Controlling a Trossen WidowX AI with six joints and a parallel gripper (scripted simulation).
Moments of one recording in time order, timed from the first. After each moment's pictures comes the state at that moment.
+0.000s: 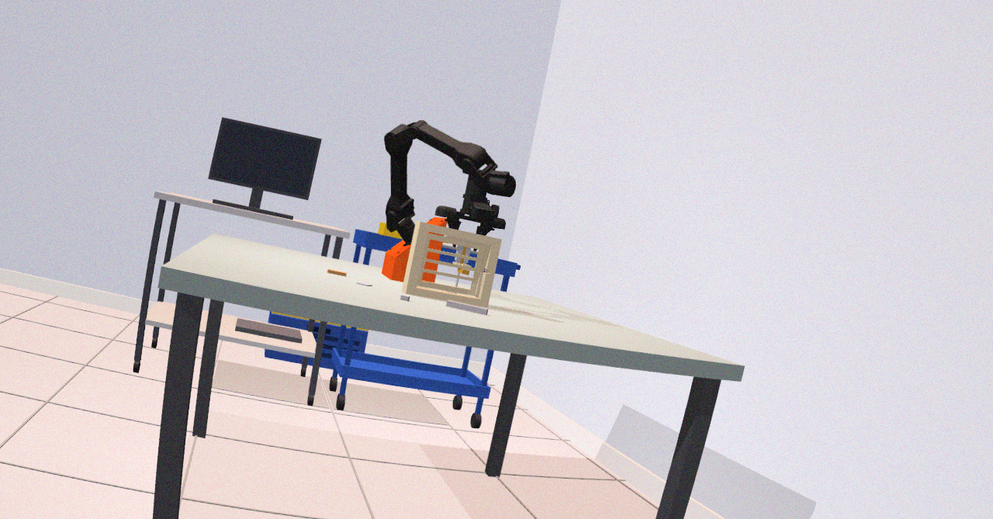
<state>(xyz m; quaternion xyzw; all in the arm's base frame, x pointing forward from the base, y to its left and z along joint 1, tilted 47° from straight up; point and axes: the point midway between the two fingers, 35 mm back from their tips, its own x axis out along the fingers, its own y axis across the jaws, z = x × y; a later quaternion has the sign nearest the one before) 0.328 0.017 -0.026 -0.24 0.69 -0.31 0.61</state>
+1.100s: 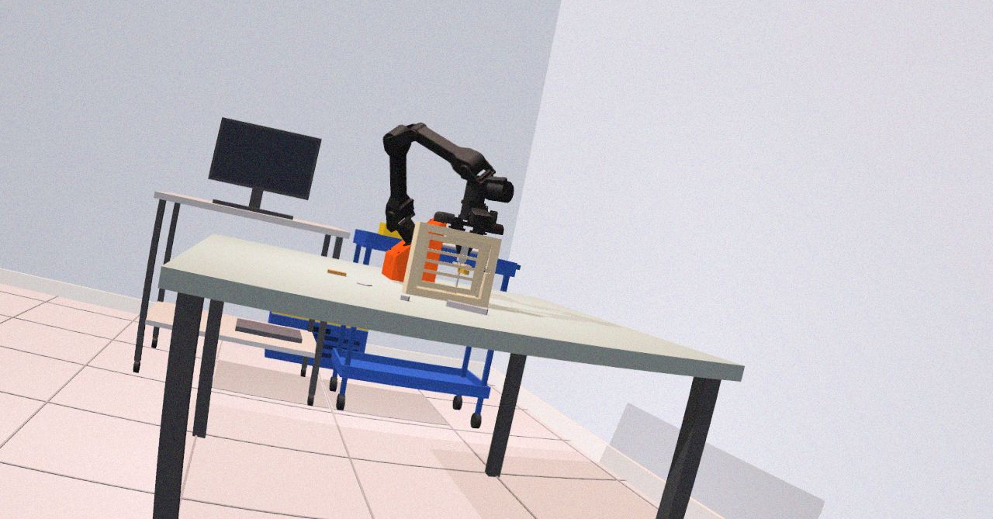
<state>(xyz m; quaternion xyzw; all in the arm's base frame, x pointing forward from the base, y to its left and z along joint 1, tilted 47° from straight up) 0.324 0.005 -0.036 -0.24 0.69 -0.31 0.61</state>
